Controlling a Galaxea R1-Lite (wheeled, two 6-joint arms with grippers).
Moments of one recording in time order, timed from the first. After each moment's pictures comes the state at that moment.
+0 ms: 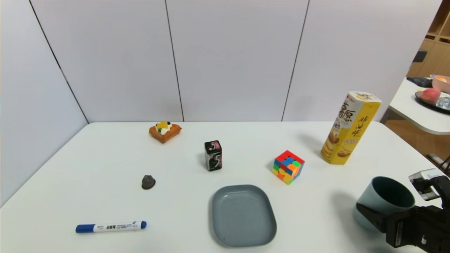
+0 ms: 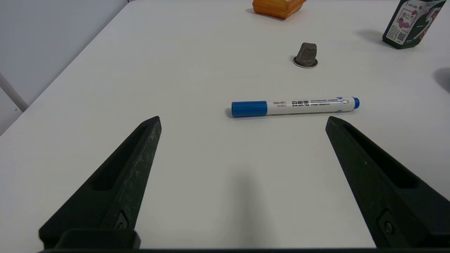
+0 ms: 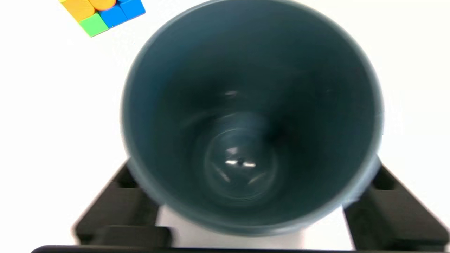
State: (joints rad) left arm 0.00 0.00 0.00 0.00 0.02 -0.02; right arm 0.12 1.35 -0.04 -0.85 0.01 -0.01
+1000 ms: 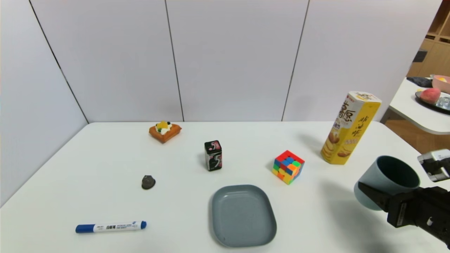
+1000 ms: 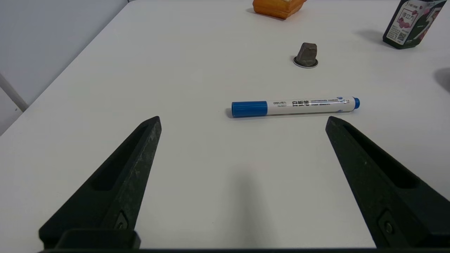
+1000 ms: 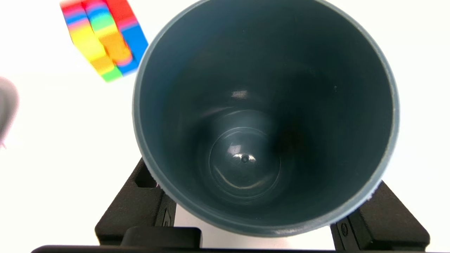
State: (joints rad) left arm 0.00 0.00 0.00 0.00 0.02 -0.02; right arm 0.13 1.30 -0.14 -0.82 0.01 -0.02
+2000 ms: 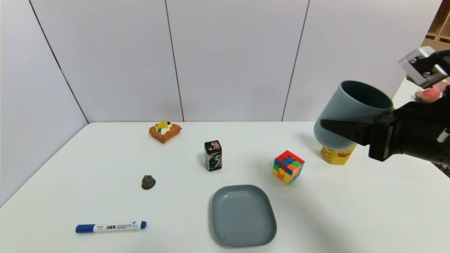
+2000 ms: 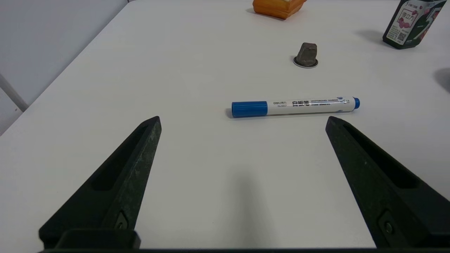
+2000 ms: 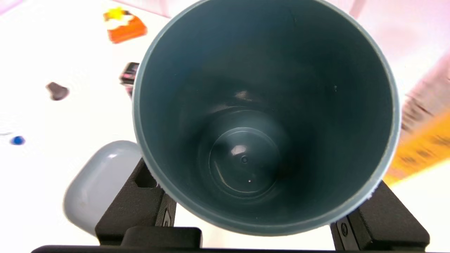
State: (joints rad) left arm 0.00 0.00 0.00 0.00 0.02 -0.02; right arm 0.45 1.28 -0.85 -0.19 0.04 -0.03
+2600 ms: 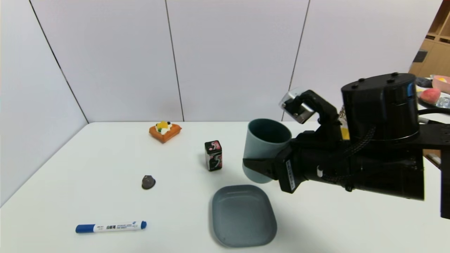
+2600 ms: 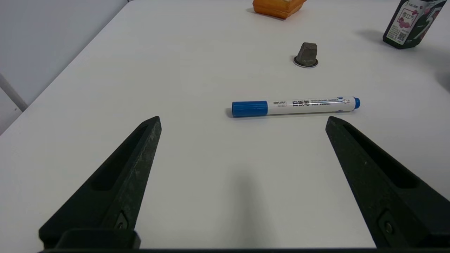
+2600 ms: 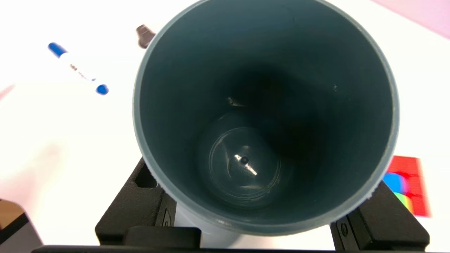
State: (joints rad) left arm 0.00 0.00 0.00 0.00 0.02 -0.02; right arm 0.76 1.56 -0.96 -0.20 0.04 0.01
